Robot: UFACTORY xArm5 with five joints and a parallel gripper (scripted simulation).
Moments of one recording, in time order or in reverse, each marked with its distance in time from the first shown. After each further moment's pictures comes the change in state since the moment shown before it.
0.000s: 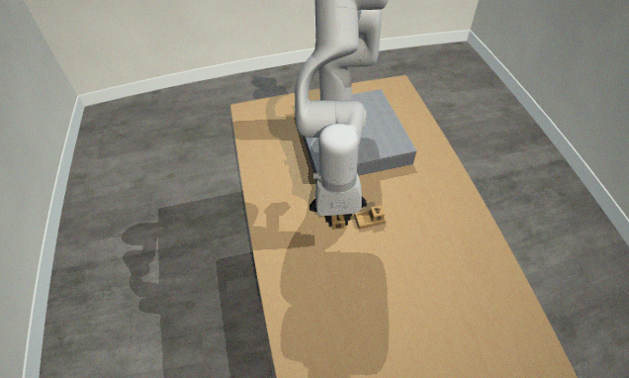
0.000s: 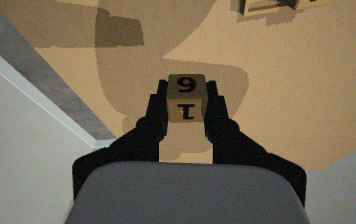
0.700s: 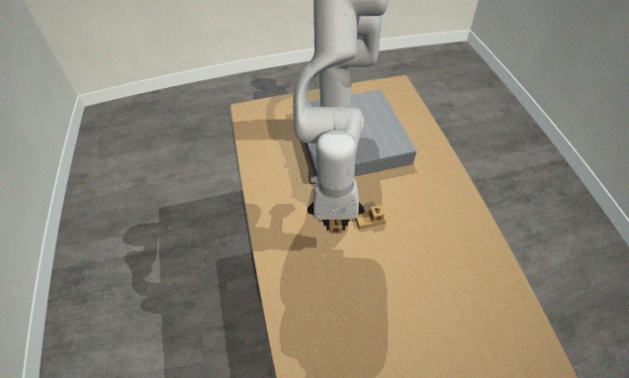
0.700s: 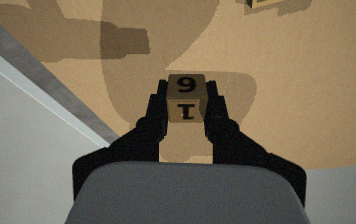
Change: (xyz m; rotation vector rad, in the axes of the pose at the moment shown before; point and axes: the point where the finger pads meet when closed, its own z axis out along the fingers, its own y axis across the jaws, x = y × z) arm -0.005 -0.005 0.013 0.000 -0.006 0.088
